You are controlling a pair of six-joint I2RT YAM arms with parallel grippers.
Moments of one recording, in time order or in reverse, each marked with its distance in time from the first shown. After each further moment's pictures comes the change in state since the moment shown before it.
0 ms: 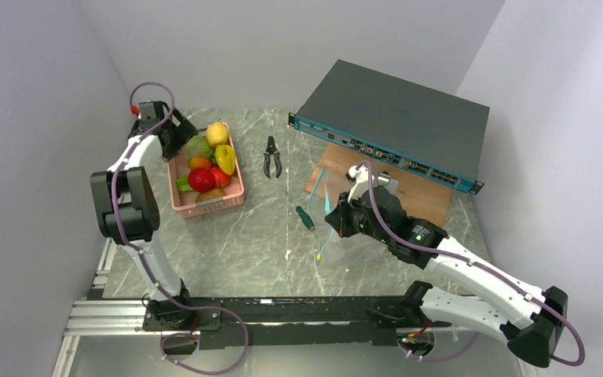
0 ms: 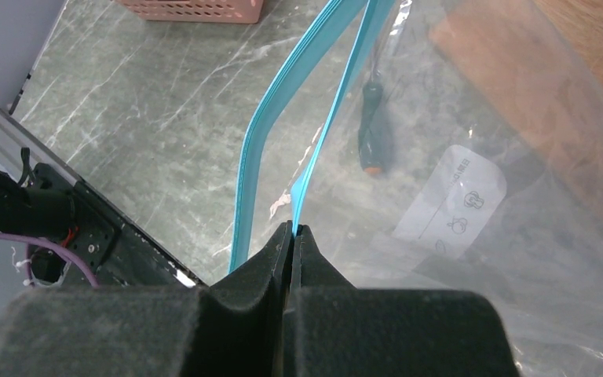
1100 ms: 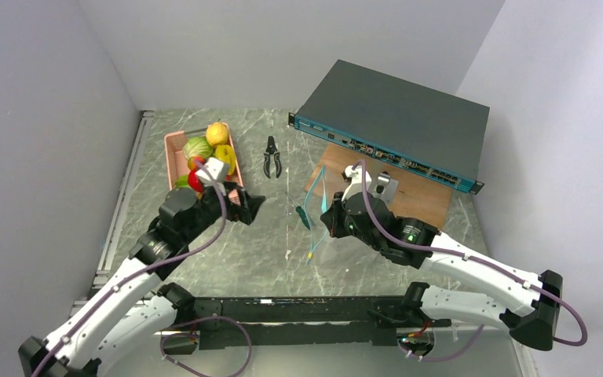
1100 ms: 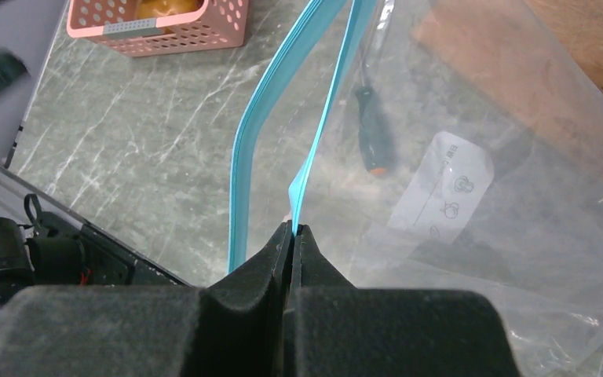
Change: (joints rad) left arm -0.742 -1.143 -0.787 0.175 0.104 0.409; right arm 0.154 0.068 0.089 -0.073 0.256 0.178
